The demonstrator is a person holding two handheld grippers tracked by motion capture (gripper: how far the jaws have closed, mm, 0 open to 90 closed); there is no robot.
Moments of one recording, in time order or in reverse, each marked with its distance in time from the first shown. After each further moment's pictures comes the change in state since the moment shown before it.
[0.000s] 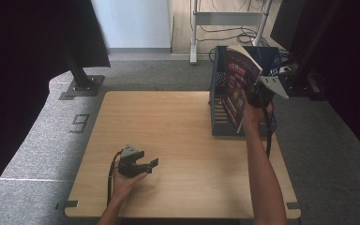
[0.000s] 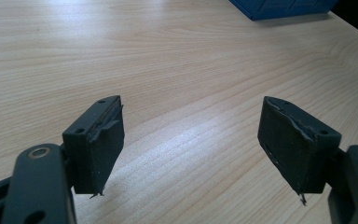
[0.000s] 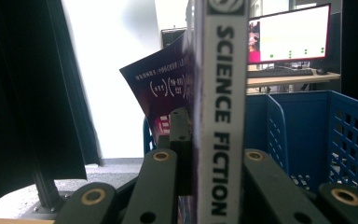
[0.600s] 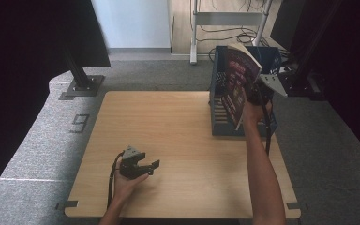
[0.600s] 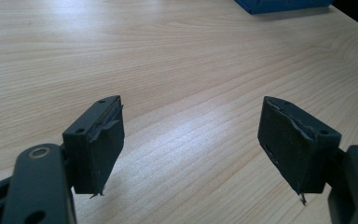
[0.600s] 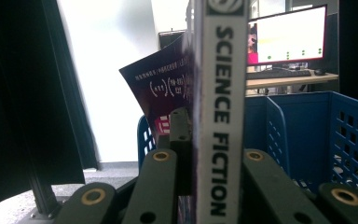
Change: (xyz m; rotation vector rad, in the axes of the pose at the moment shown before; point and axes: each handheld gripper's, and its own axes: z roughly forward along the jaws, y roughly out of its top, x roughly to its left) left arm -0.003 -0.002 0.001 0.007 0.004 -0.001; right arm -0.003 -0.003 0.012 -0.012 -0.008 0.013
